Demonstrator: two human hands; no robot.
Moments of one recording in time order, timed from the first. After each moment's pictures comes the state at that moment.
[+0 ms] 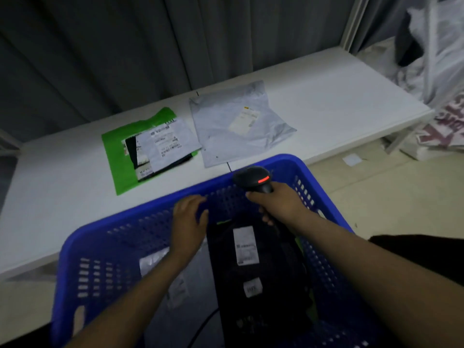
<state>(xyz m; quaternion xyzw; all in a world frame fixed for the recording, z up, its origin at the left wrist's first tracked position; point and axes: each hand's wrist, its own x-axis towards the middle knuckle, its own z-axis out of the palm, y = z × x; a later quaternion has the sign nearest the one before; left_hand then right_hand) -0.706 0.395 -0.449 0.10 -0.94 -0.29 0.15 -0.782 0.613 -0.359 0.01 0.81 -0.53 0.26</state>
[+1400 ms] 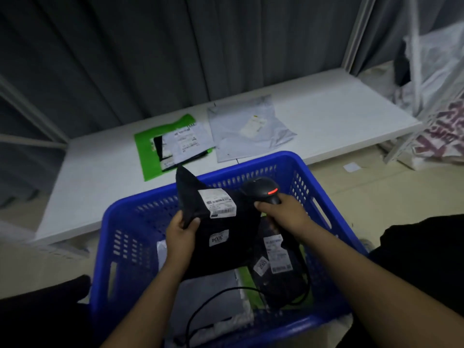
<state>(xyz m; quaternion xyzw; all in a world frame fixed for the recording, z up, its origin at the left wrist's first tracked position) -0.596 0.436 -0.391 0.31 -0.72 -0.60 0.18 -0.695 0.654 -0.346 -0.03 0.79 -0.56 0.25</state>
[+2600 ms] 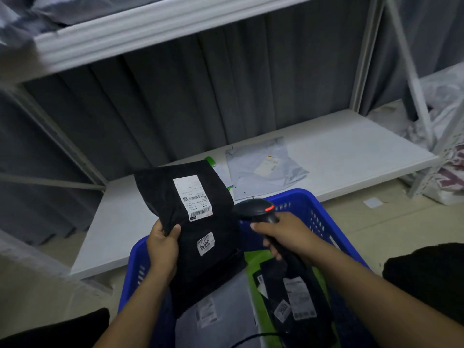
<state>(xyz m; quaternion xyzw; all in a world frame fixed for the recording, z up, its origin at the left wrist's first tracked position) -0.606 0.381 -0.311 0.35 -0.69 -0.57 0.28 -0.687 0.640 -0.270 -0.12 0.73 -0.60 0.30</state>
